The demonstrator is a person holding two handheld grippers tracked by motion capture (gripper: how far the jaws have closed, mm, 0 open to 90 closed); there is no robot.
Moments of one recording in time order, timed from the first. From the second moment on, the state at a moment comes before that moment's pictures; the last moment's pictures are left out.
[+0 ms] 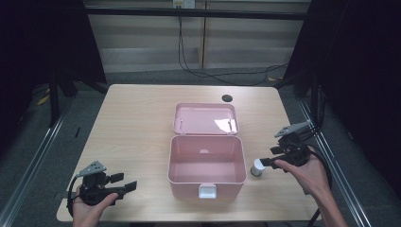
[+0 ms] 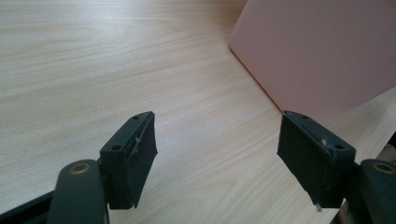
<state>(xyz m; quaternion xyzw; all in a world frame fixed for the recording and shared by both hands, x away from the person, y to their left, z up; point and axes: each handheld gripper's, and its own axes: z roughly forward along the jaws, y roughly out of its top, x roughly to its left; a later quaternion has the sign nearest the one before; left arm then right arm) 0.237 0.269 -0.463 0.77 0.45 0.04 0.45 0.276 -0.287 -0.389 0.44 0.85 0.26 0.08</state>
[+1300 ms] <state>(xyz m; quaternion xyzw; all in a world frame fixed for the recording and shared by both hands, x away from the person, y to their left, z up) 0.237 0.268 -0.463 0.78 0.45 0.04 0.44 0.321 -0.249 -0.415 0.38 0.92 0.07 0.00</state>
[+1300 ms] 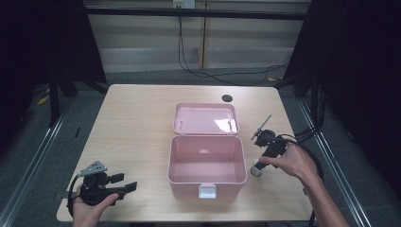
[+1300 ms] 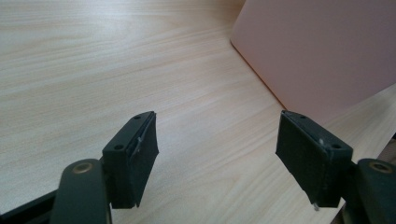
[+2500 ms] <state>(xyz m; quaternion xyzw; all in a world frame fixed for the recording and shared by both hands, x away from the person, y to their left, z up) 0.238 0.269 -0.464 0.78 0.45 0.04 0.44 0.324 -0.244 -0.425 0.37 0.93 0.04 -0.01</state>
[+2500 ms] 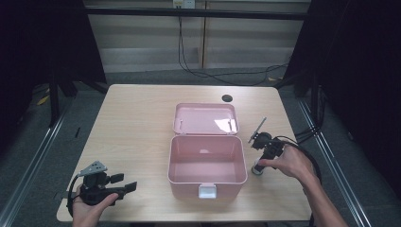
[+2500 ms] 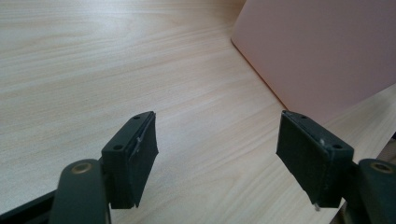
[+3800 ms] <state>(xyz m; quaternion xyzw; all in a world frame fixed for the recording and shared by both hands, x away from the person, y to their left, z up) 0.238 0.270 -0.463 0.78 0.43 0.03 0.45 0.314 -0.247 -0.389 0.35 0.94 0.07 0.00</state>
